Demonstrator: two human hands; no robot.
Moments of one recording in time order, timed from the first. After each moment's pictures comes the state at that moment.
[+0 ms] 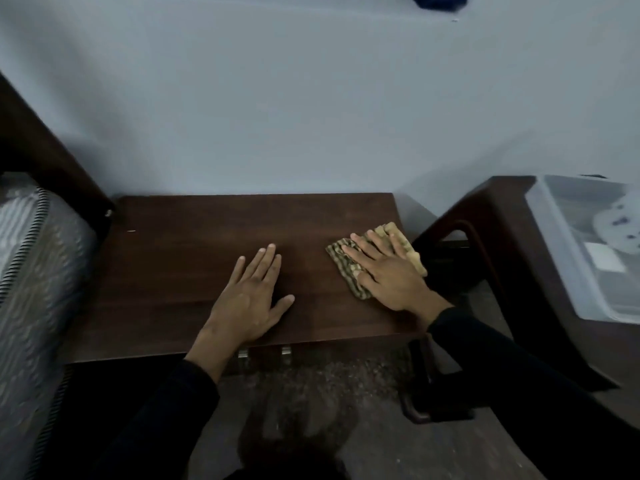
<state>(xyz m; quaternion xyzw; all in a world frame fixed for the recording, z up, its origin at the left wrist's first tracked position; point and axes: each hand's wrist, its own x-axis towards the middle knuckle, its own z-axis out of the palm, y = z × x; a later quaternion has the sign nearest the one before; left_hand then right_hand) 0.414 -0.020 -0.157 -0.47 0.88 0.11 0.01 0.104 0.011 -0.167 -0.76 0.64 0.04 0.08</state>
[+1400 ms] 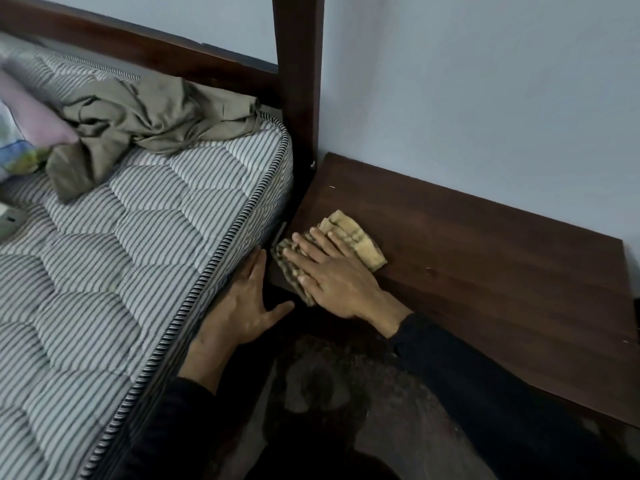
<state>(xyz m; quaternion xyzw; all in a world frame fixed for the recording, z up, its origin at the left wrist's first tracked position) 0.687 0.048 -0.168 -0.69 0.69 0.20 -0.13 0.488 -0.041 -0.179 -0.92 0.37 0.04 0.11</state>
